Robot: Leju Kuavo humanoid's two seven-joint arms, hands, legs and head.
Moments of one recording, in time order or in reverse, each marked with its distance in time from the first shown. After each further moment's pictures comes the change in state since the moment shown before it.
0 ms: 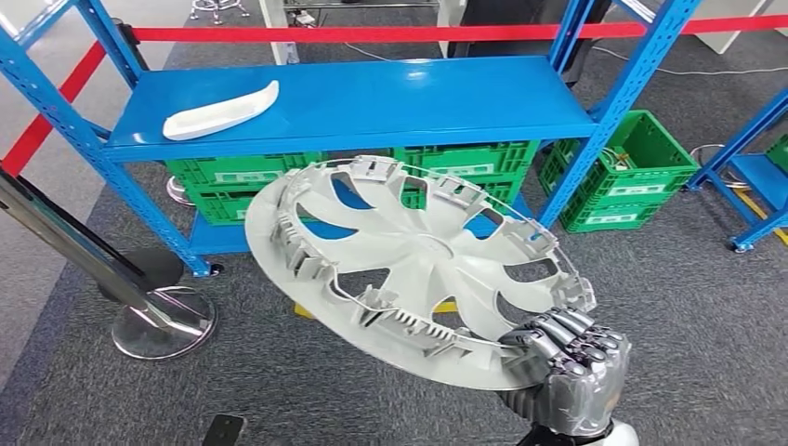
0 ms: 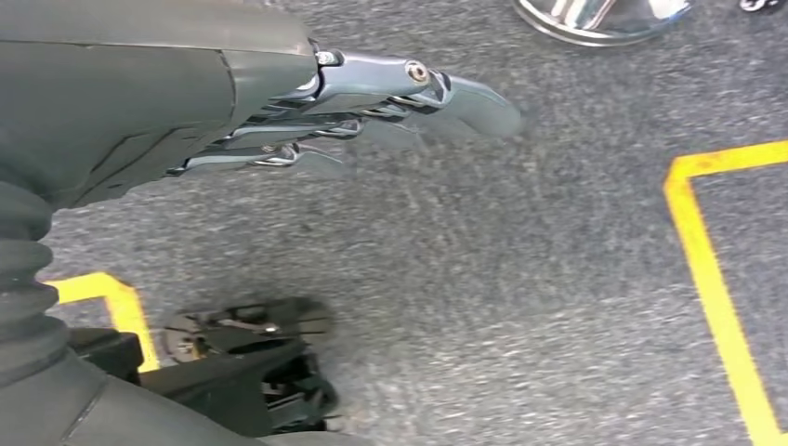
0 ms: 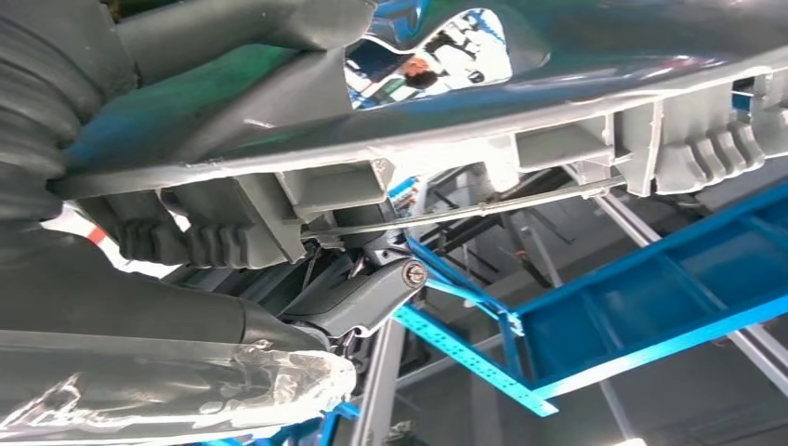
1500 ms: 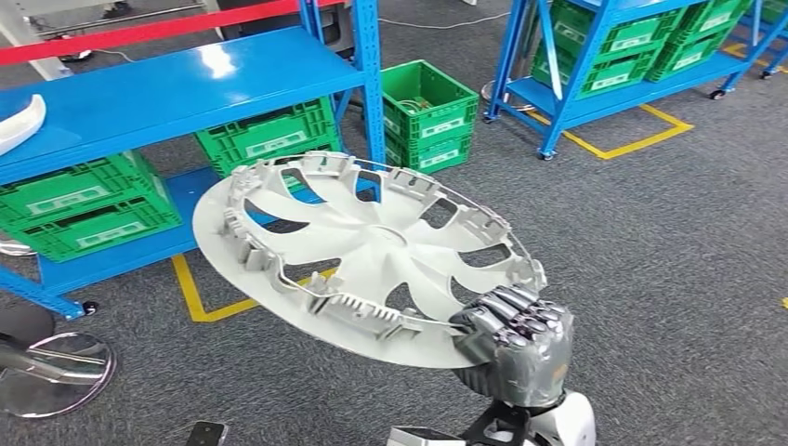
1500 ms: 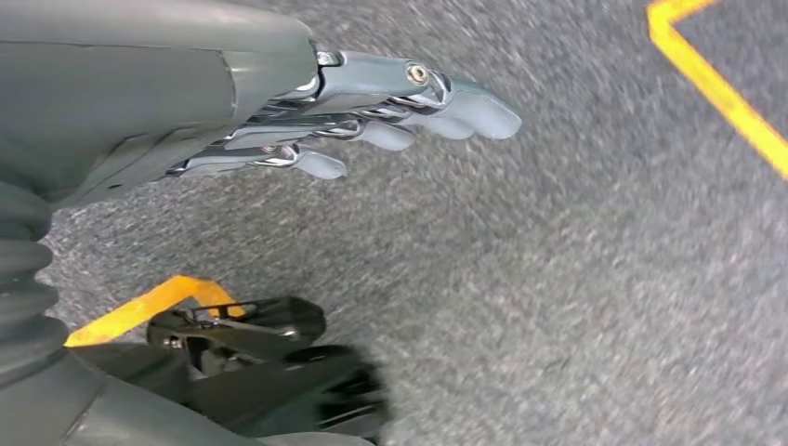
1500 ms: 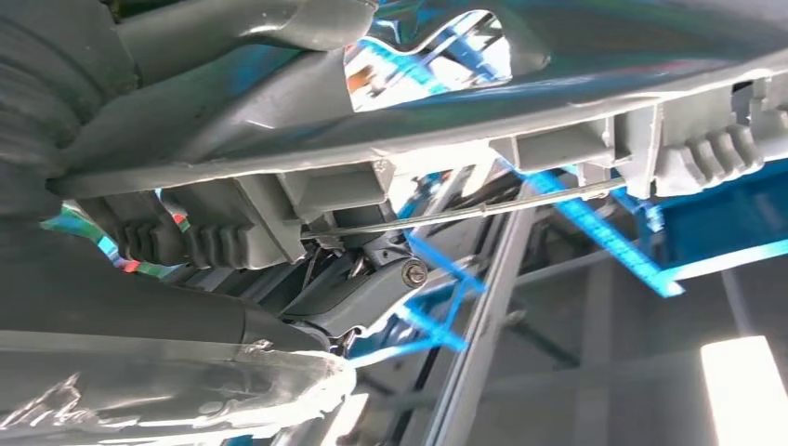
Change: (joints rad) left arm 0.020 0.042 0.034 0.002 0.017 -0.052 -0.002; right arm -0.116 -0.001 0.090 0.113 0.016 0.000 0.057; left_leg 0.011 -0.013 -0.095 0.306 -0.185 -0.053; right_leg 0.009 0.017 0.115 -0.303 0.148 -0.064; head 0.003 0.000
